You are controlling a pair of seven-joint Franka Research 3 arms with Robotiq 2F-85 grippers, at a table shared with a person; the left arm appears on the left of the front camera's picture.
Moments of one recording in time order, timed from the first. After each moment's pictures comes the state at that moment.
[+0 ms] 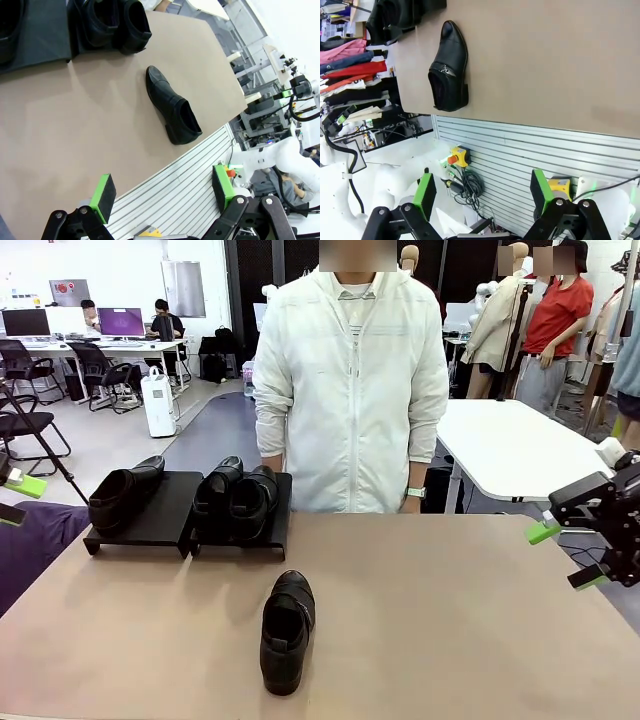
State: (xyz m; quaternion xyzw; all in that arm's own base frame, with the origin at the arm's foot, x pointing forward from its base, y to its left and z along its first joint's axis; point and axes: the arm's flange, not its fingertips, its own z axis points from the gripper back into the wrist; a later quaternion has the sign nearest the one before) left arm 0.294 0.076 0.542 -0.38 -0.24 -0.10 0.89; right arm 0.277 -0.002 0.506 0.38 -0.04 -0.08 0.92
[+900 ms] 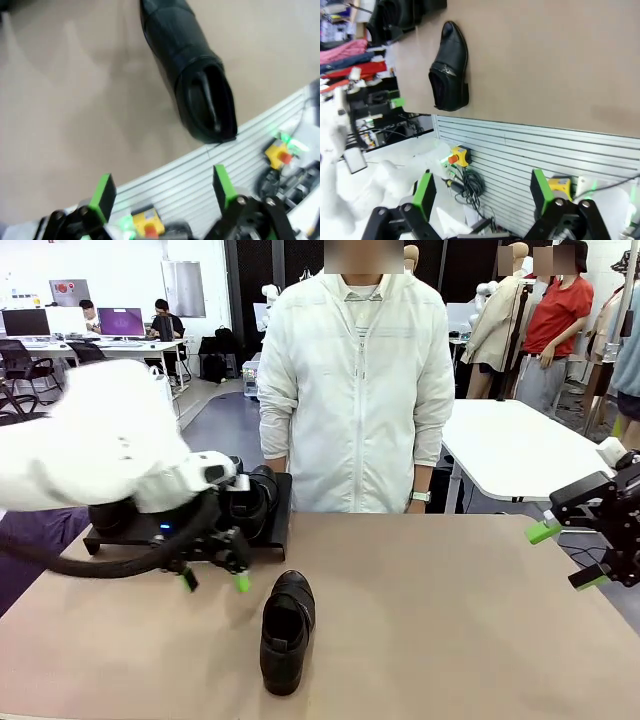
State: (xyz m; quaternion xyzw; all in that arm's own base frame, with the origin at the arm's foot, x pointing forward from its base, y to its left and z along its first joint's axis) left arm 0.370 -0.235 0.444 -0.12 -0.03 -0.15 0.98; right arm 0.277 -0.002 0.507 0.38 -0.04 -0.08 0.92
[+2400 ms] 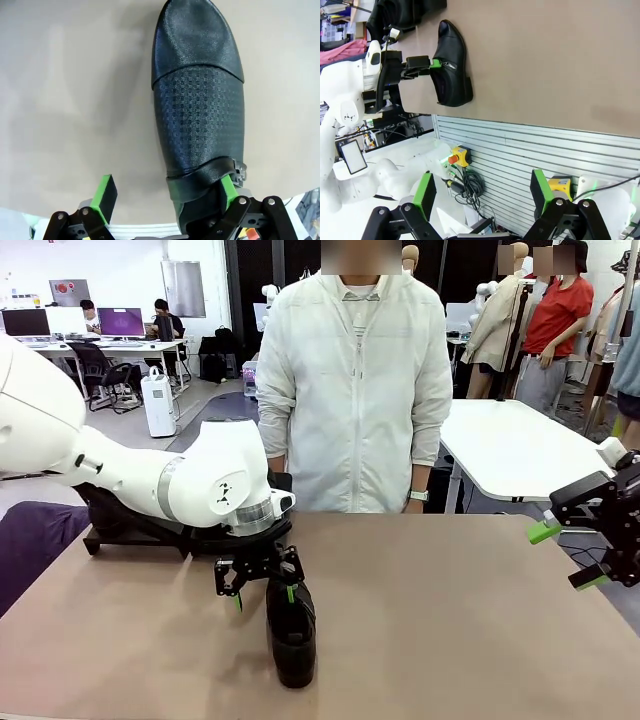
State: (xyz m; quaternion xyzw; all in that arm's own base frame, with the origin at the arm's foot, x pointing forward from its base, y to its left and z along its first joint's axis) left arm 0.447 -0.308 0.355 -0.06 0.02 0.06 1.00; right arm 0.276 -0.002 0.507 0.38 -0.04 -0.08 0.92
